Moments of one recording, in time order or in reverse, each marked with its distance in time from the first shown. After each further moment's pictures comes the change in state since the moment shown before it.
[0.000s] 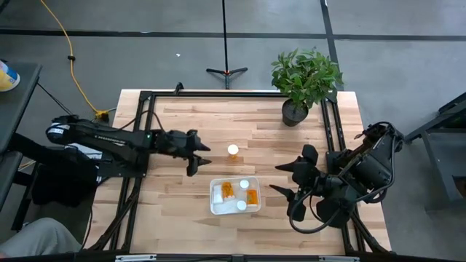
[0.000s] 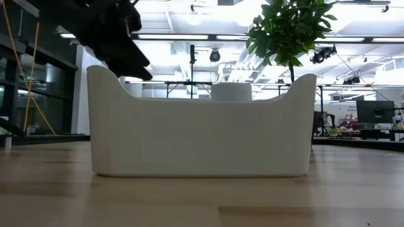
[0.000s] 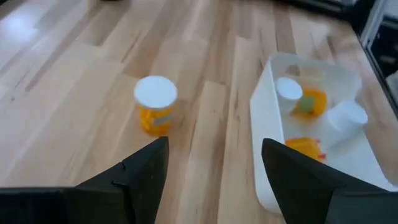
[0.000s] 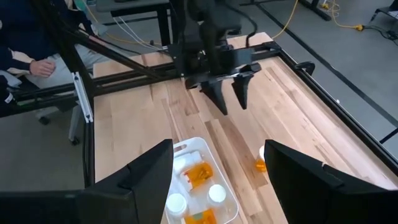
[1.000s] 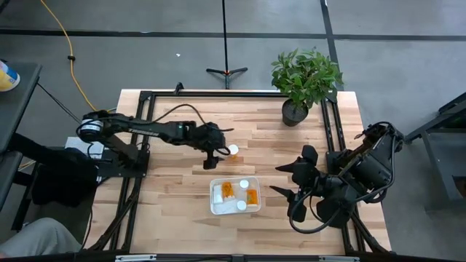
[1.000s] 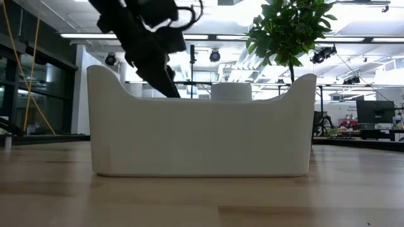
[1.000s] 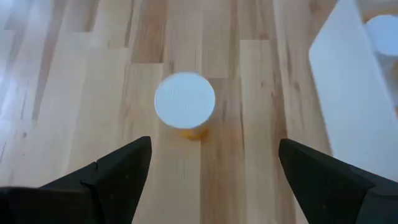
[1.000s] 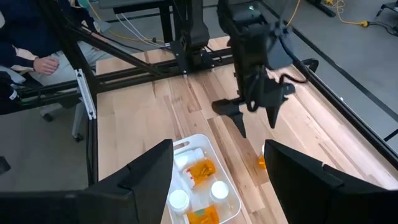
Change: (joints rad) left arm 0.123 0.433 0.370 -0.253 0.067 0.353; right arm 0.000 0.000 0.001 -0.004 -0.017 0.005
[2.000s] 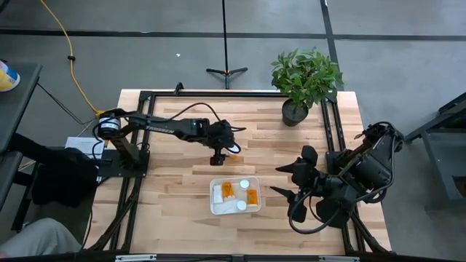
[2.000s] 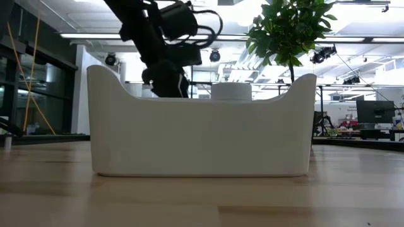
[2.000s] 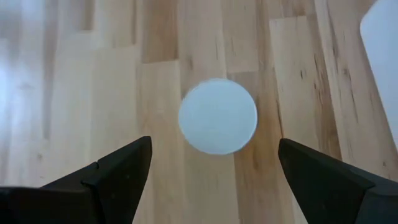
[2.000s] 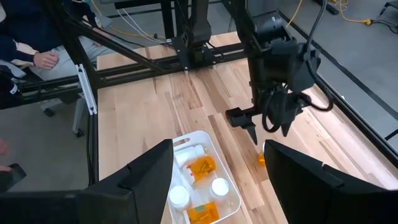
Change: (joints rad) left arm 0.039 0.182 0.159 -0.079 -0.027 0.145; right arm 0.000 0.000 0.000 -0.008 -0.016 -0.005
